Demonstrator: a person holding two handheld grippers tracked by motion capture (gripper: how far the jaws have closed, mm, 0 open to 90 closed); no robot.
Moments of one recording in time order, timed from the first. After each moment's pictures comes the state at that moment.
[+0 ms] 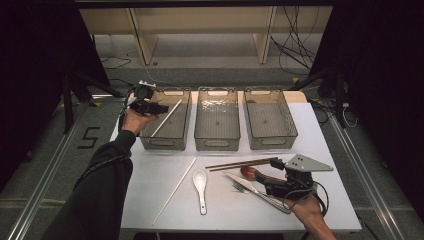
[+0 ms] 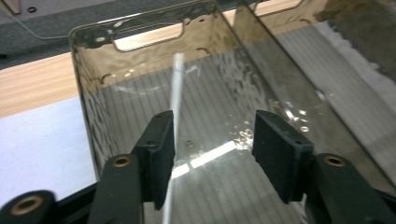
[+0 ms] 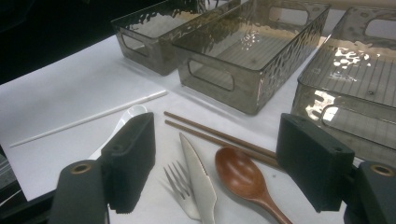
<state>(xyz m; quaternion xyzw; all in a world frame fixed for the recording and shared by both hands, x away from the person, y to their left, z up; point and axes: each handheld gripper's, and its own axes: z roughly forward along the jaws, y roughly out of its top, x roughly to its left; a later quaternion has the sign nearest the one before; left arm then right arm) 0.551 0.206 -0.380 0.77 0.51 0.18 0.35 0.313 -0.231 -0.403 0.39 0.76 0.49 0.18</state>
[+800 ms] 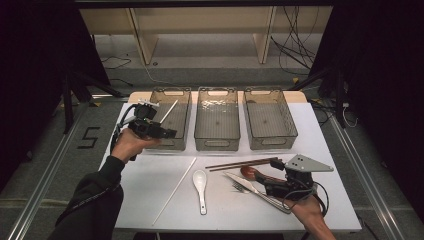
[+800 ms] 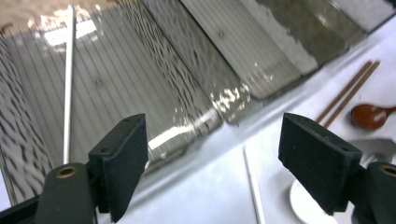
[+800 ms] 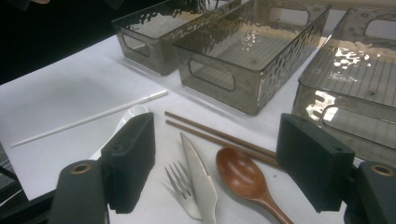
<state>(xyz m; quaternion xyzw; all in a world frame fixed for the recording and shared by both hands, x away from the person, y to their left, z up) 0.463 0.187 -0.367 0.81 0.47 0.09 0.35 0.312 -0.230 -0.403 0.38 0.76 0.49 0.18</state>
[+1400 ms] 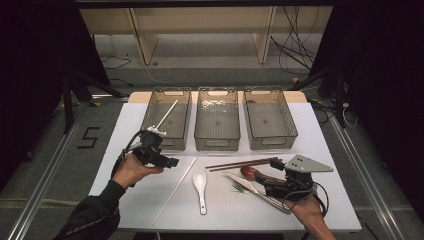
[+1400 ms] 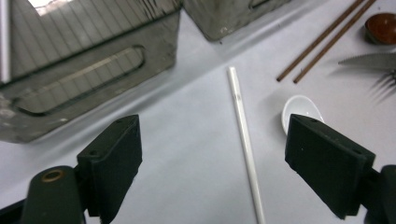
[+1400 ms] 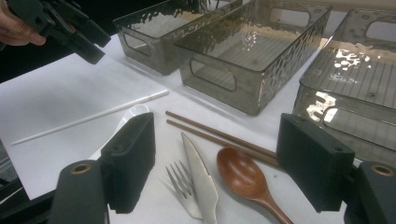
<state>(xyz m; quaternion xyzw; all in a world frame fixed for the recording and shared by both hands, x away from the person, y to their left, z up) 0.414 0.172 -0.411 0.84 0.45 0.07 0.29 0.311 -0.229 -0.402 0.38 0.77 0.48 0.18</state>
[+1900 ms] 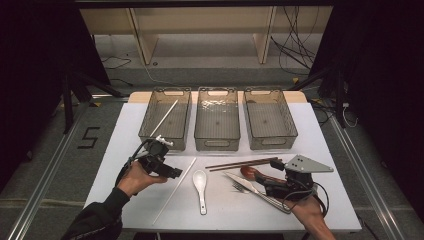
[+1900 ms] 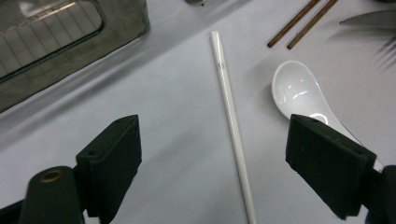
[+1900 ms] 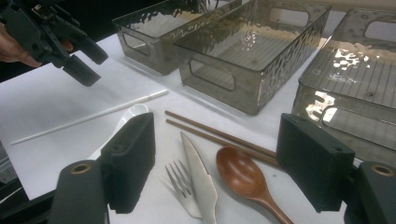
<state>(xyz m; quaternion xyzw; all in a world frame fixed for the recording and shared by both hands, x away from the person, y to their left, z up) 0.400 0.158 -0.427 0.86 0.44 0.06 0.25 0.310 -0.230 -0.402 0.38 0.77 0.48 0.19</state>
